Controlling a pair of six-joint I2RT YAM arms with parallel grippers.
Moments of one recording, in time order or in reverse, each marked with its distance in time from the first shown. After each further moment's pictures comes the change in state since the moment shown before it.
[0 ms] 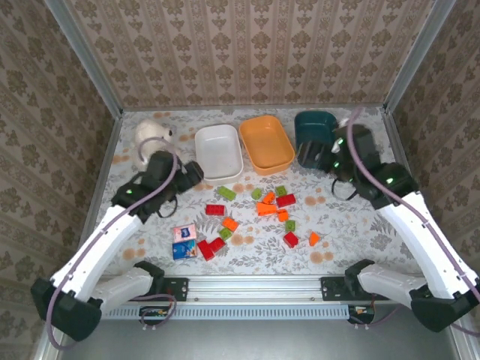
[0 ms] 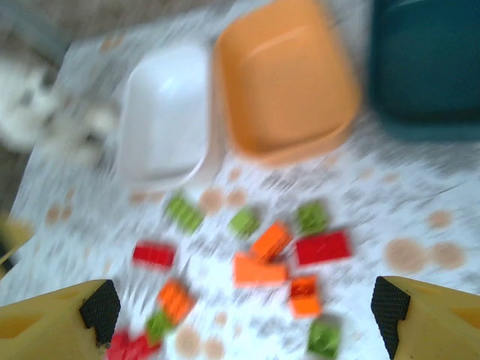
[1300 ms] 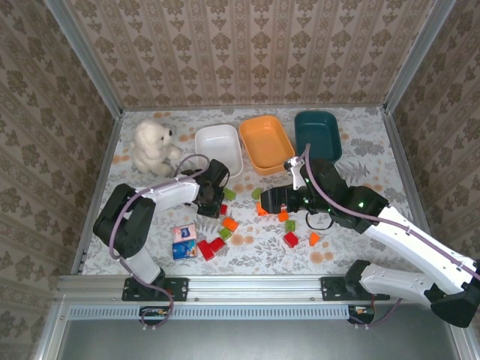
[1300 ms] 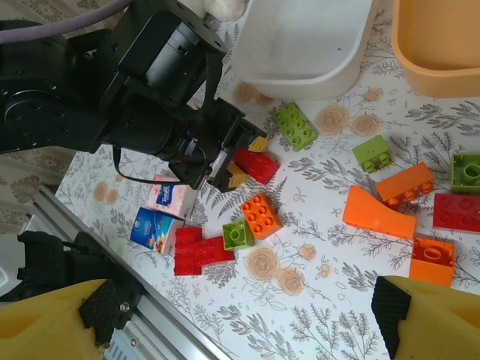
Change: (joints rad) left arm -0.061 0.629 0.042 0.243 0.155 -0.855; right arm 0.197 -0.022 -0.162 0.182 -0.161 -0.029
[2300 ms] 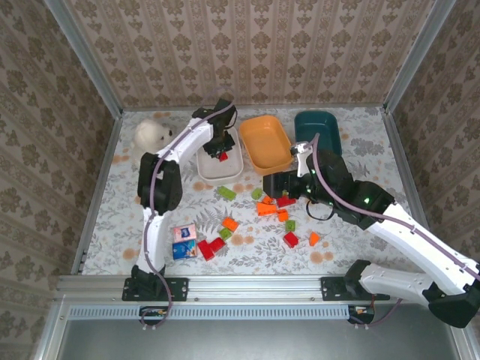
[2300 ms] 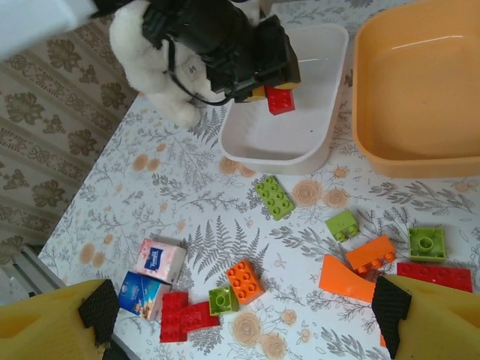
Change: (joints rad) left arm 0.154 0.579 1.069 -0.447 -0.139 1.069; right arm -0.041 0.011 0.076 0.046 0.124 -0.036
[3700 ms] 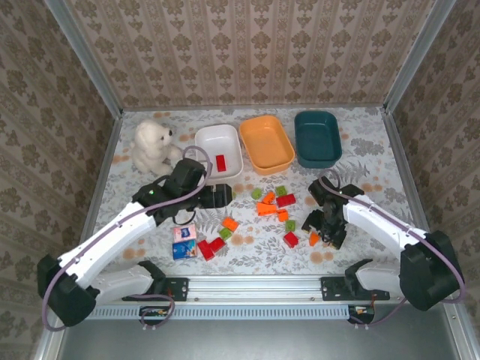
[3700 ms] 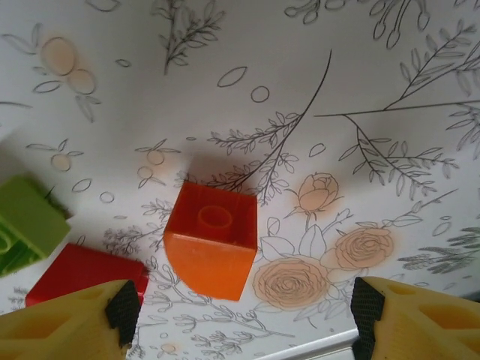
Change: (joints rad) left arm -0.240 -1.199 -1.089 0.356 0.180 0.206; right arm -0.340 0.206 -0.439 -0.352 -0.129 0.530
